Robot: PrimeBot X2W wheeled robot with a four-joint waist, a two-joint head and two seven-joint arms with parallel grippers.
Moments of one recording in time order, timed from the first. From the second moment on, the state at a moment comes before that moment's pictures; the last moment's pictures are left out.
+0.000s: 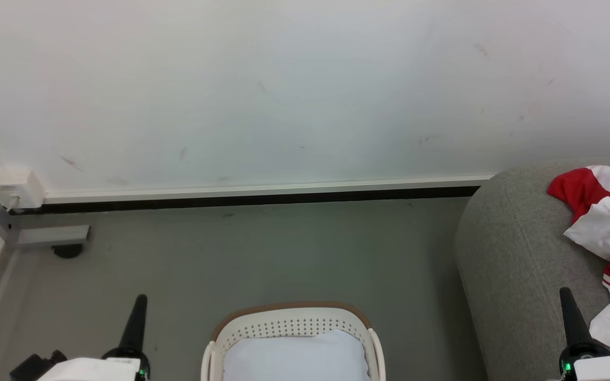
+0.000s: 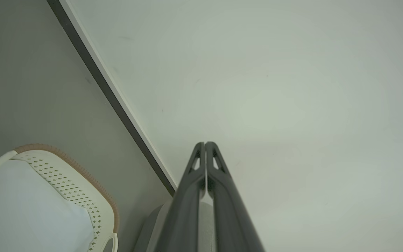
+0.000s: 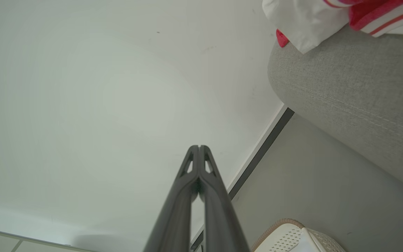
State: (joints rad) left arm -0.09 0.05 0.08 0.27 -1.28 -0.13 0.03; right arm -0.07 -0.07 -0.04 0.23 1.31 0.13 0.01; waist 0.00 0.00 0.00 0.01
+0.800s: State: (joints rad) left arm -0.10 0.05 0.10 0.26 -1.47 -0.13 0.08; right arm -0.09 -0.07 -0.07 0.24 1.49 0.13 0.06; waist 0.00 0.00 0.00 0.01
